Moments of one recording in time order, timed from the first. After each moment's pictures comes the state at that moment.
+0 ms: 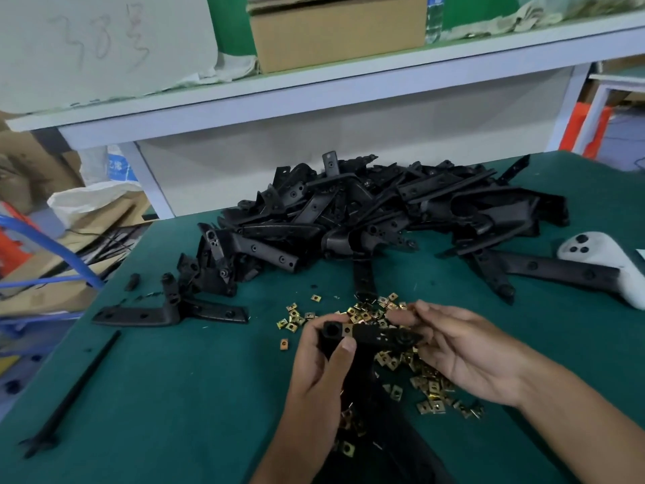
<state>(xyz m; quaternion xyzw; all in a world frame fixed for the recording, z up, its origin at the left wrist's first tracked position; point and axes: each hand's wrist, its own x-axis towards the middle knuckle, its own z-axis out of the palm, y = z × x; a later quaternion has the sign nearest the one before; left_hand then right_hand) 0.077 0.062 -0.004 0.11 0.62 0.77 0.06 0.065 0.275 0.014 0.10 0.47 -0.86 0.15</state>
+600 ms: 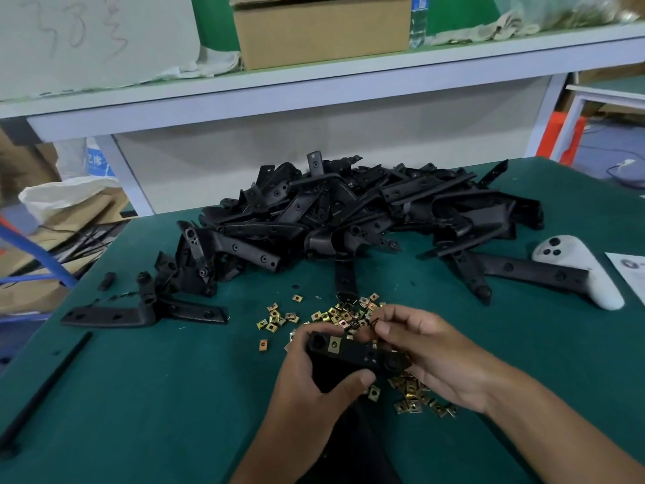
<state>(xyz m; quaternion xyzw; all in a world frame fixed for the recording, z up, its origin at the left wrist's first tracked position) 0.080 0.063 -0.008 0.17 0.72 0.67 0.05 0.078 0.264 0.024 0.02 0.60 -0.79 0.16</state>
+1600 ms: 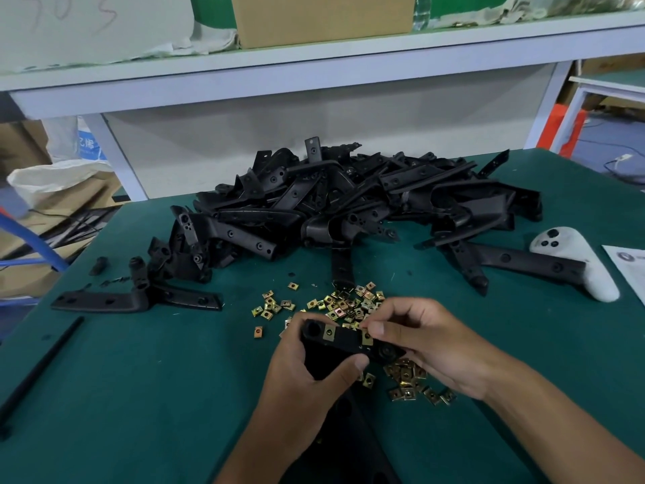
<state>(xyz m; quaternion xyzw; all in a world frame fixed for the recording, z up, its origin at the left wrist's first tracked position) 0.080 0.062 -0.009 0.16 0.75 0.64 0.00 0.080 0.264 0.030 -0.02 0.64 -0.75 0.15</state>
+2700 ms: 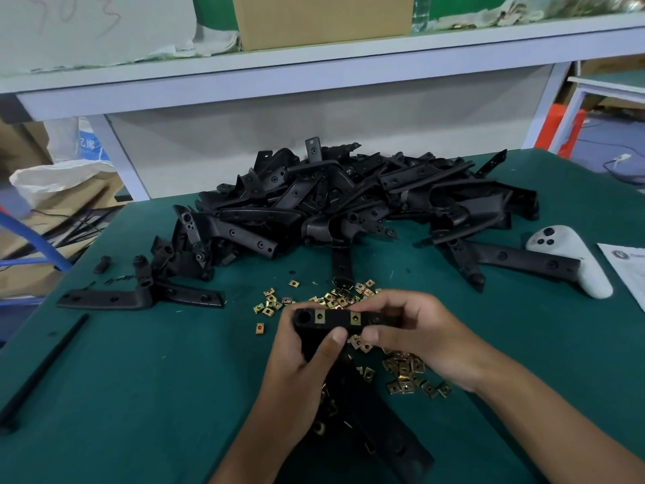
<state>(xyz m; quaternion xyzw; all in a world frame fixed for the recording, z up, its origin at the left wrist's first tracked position) 0.080 0.063 -0.005 0.15 0.71 0.68 -0.01 0.079 0.266 0.027 -0.10 0.70 -0.70 0.10</state>
